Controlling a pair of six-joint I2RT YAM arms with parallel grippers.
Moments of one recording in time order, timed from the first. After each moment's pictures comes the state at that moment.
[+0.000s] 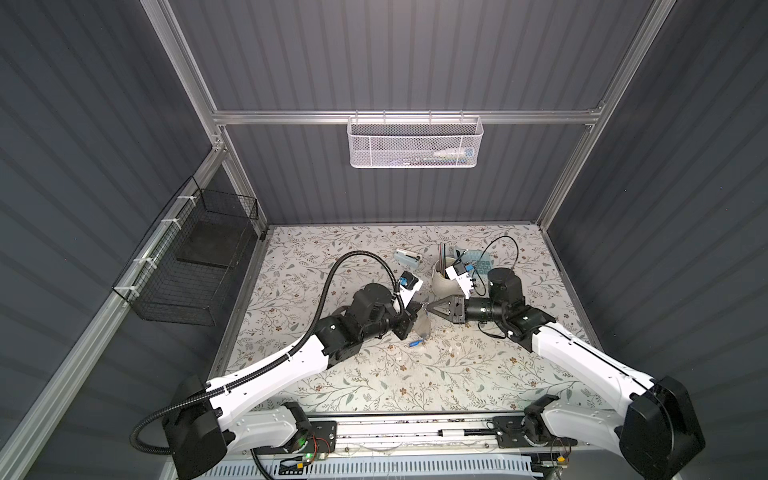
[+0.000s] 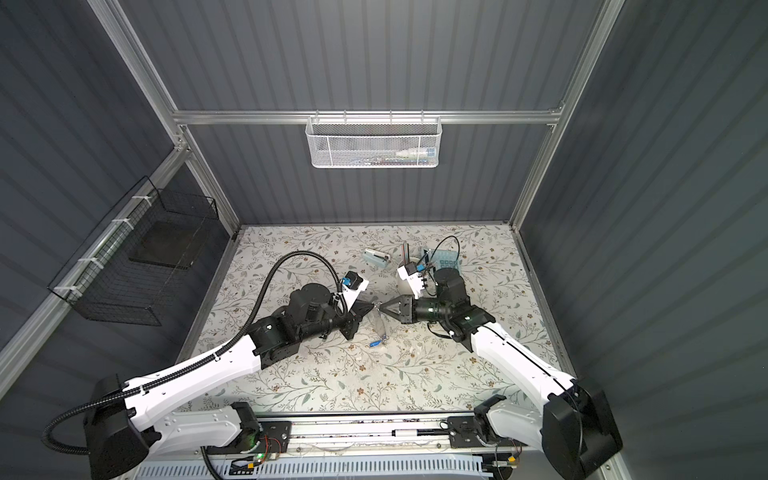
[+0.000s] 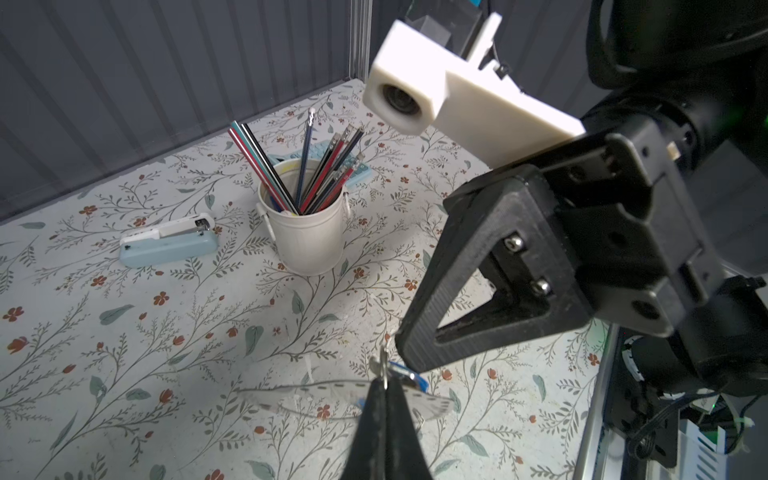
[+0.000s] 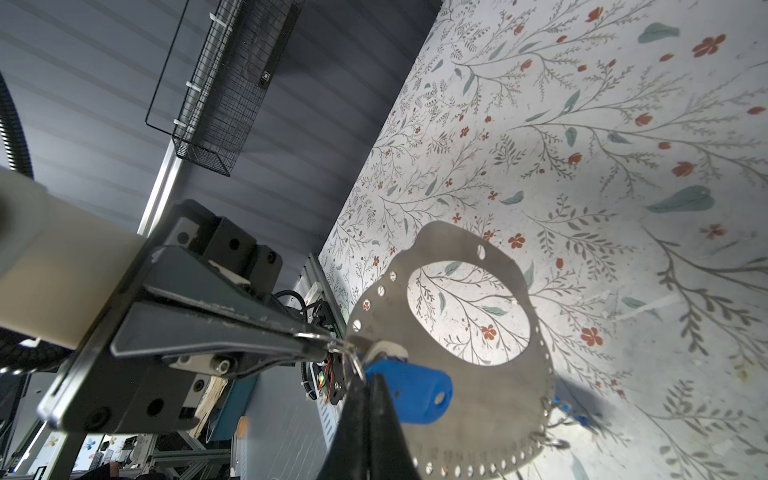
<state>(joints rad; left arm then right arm) -0.93 1.19 0.90 -0.12 0.06 -0.10 0.46 1.17 0.73 -0.01 -0.82 0.61</state>
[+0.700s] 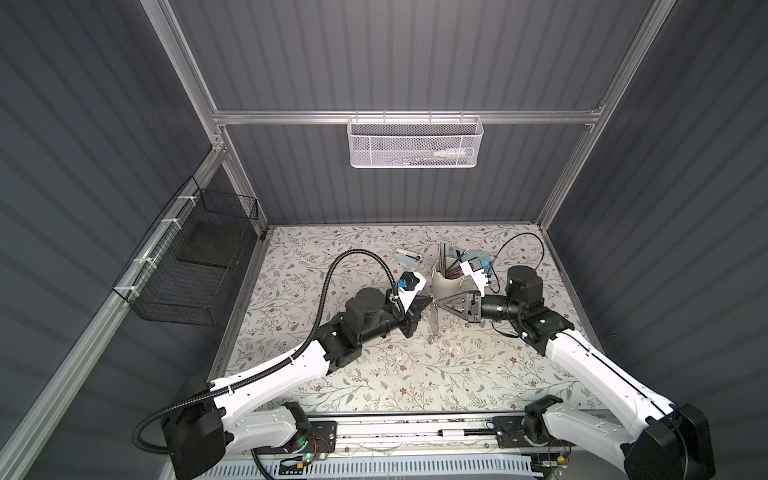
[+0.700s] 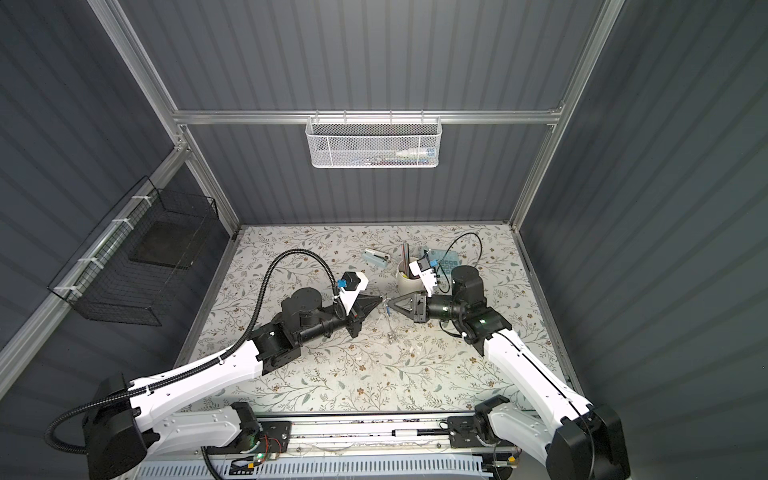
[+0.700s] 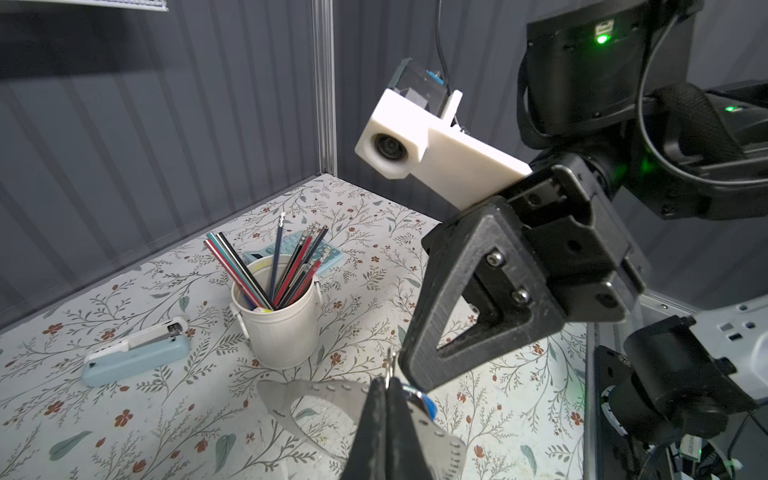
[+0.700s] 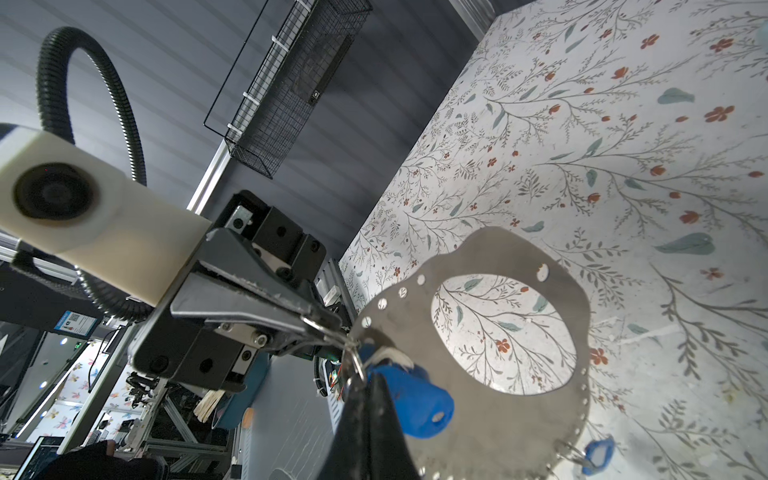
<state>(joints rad) -0.94 1.18 0.82 0.20 0.14 -0.05 0.38 1.06 0.73 -0.03 -0.95 0.57</state>
